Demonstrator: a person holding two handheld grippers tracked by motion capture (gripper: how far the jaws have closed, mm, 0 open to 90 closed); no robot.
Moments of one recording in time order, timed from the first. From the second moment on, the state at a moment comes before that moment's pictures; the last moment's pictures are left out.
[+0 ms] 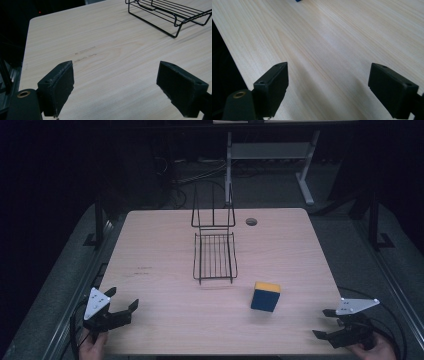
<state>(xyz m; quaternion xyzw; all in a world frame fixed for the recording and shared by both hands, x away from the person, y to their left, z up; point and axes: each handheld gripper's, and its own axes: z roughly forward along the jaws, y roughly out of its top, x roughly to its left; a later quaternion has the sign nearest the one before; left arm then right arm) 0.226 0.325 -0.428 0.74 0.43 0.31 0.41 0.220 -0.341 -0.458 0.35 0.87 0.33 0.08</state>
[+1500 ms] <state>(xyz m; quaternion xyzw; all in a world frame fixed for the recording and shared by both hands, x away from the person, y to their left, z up) 0.226 0.325 -0.427 0.74 0.43 0.31 0.42 0.258 -0.283 -0.427 0.26 0.90 0.33 0.06</state>
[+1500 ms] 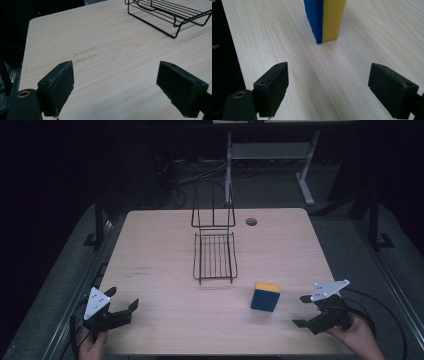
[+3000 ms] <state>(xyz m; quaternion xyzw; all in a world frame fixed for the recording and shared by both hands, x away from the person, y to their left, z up) 0.226 0.326 -0.425 0.74 0.43 0.31 0.42 0.296 -0.227 -0.410 0.20 0.92 0.33 0.04</state>
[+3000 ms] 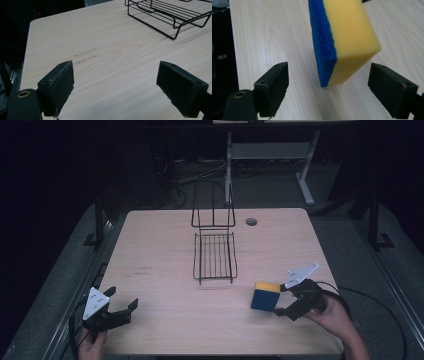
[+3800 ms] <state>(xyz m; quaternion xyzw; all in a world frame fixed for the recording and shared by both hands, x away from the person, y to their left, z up) 0.225 0.327 -0.425 0.74 0.43 0.31 0.42 0.312 -0.211 -0.421 0.20 0.93 0.32 0.02</state>
